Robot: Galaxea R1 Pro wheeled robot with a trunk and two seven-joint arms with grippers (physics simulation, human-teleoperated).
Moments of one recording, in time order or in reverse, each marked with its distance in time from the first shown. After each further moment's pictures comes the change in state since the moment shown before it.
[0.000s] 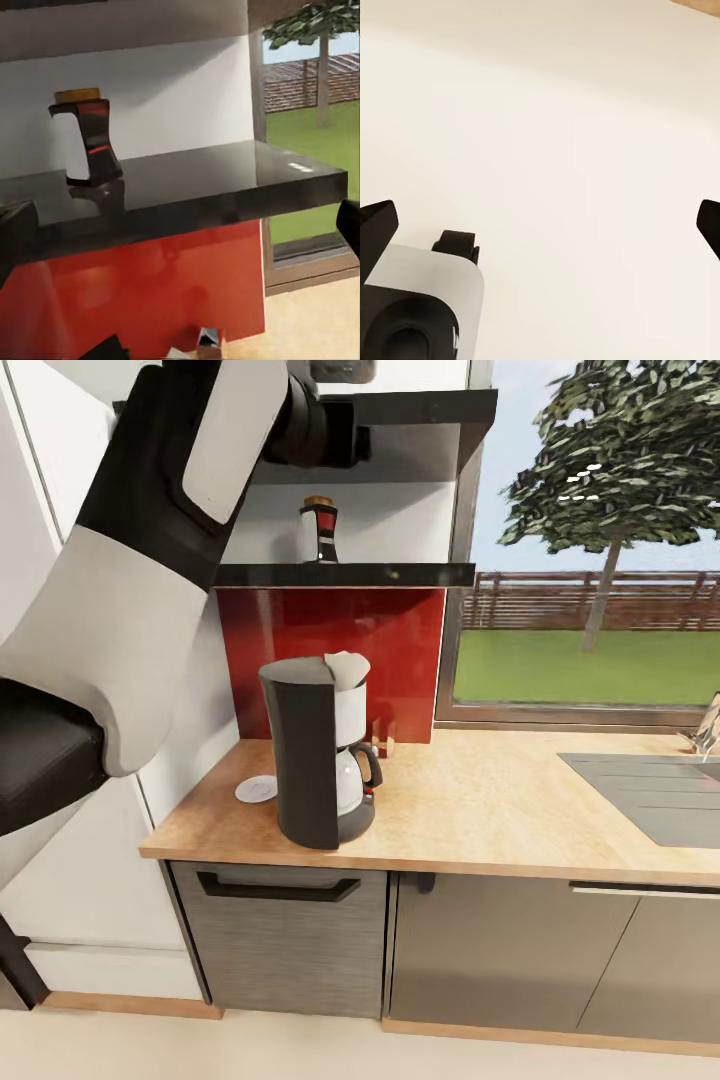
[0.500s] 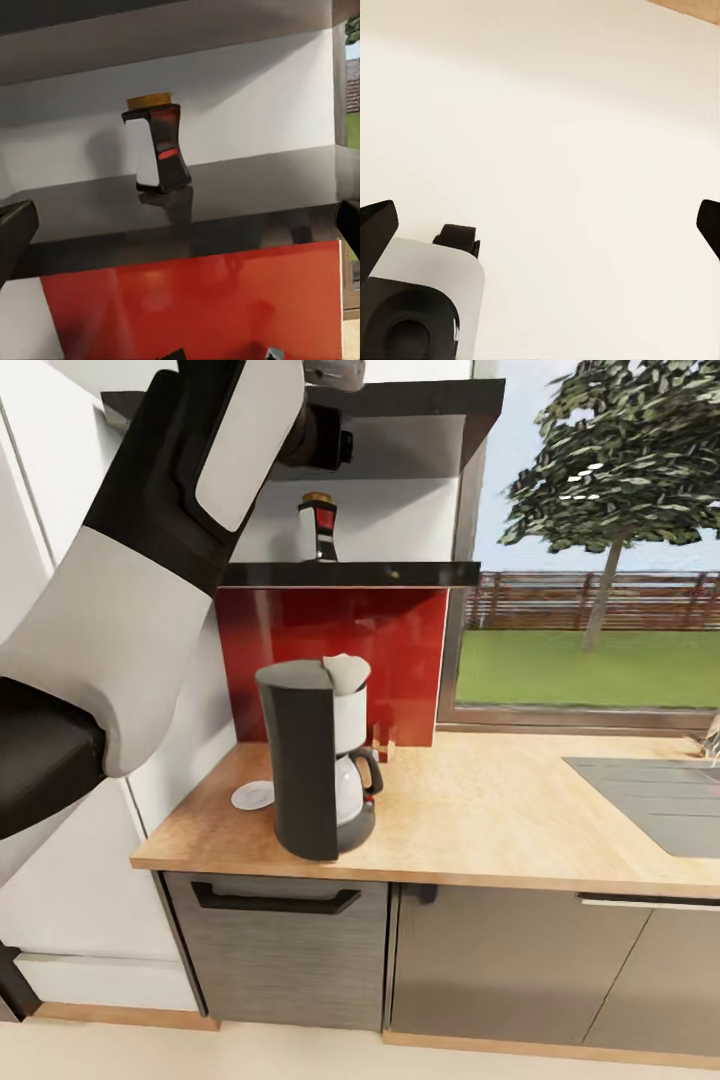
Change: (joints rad) left arm -0.002 0.002 -0.066 -0.008 0.000 -0.003 0.186; right arm 0.000 0.001 0.005 0.008 0.003 0.004 0.001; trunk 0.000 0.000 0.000
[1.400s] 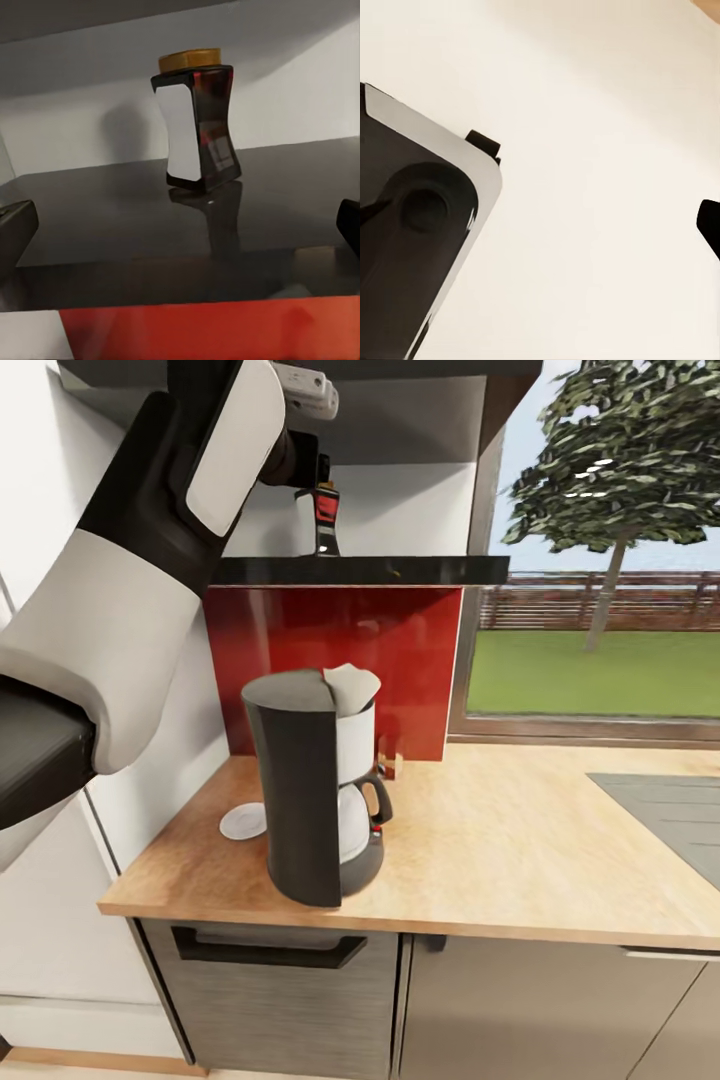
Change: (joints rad) left arm 0.000 0.033 0.009 0.070 0.001 -0.002 0.005; right arm 0.101 0.010 0.046 0.007 0.271 0.001 0.000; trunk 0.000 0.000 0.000
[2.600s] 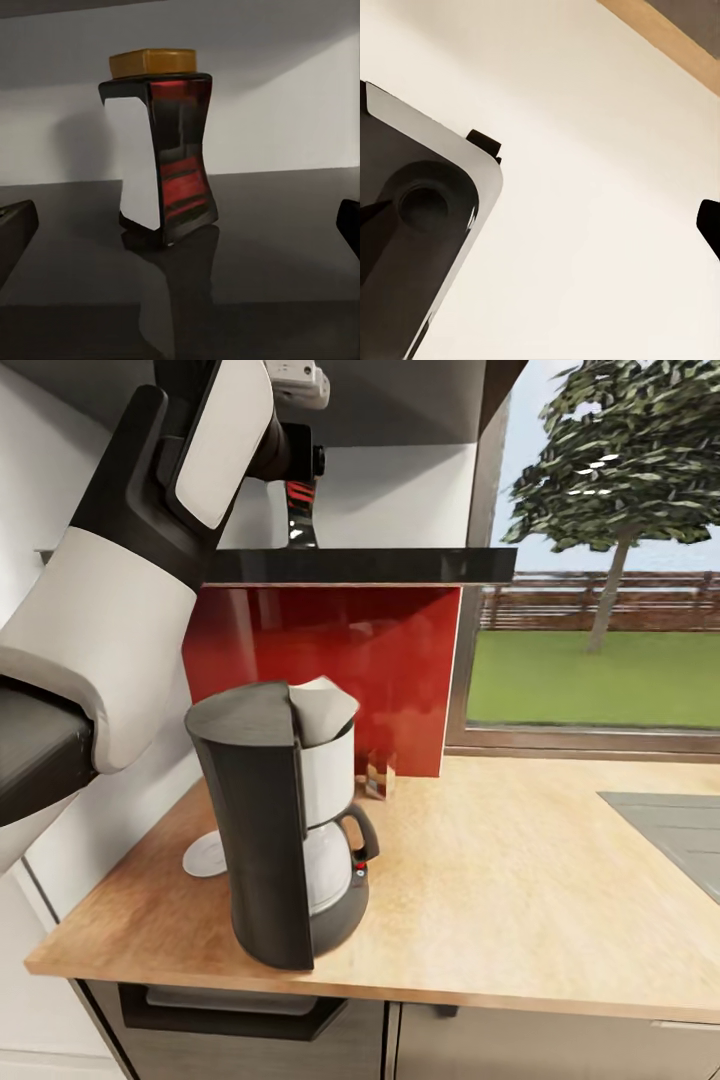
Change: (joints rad) left arm 0.000 -0.002 0.053 0.001 0.000 -0.017 -0.001; right arm 0.001 0.000 -0.001 0.000 0.006 0.000 0.000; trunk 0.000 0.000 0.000
